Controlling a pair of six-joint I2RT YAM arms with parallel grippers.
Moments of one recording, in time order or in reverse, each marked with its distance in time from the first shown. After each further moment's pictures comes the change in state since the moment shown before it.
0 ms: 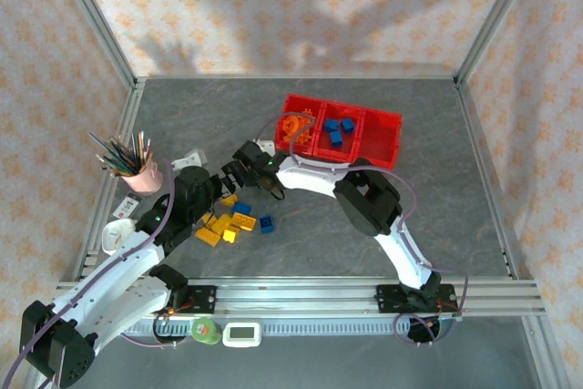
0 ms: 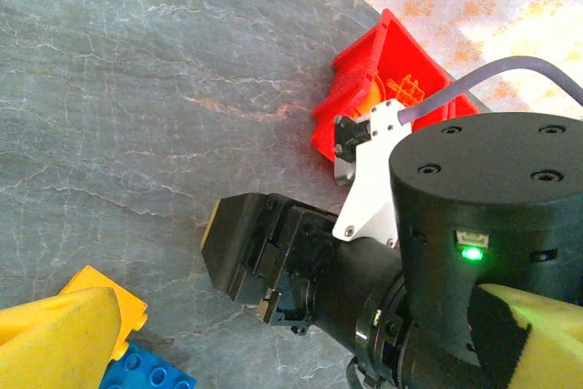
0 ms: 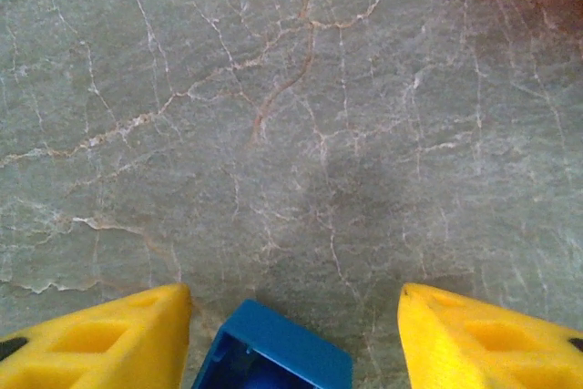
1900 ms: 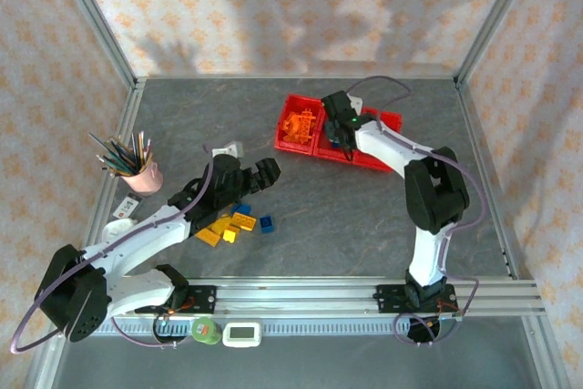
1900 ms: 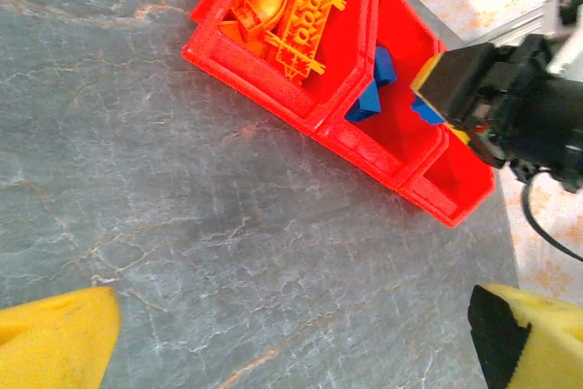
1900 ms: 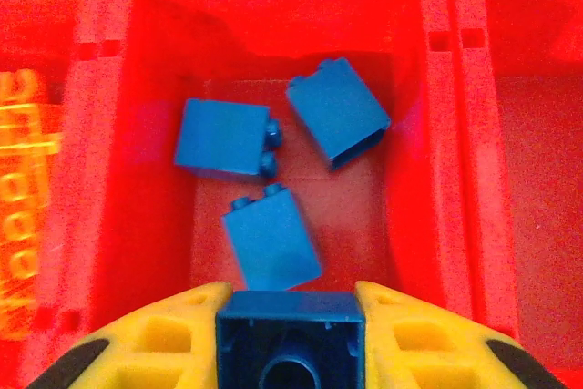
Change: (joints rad) left arm -0.119 0.317 0.097 0.212 0.152 -0.034; right arm -0.477 -0.329 -0.253 0.027 0.063 -0.157
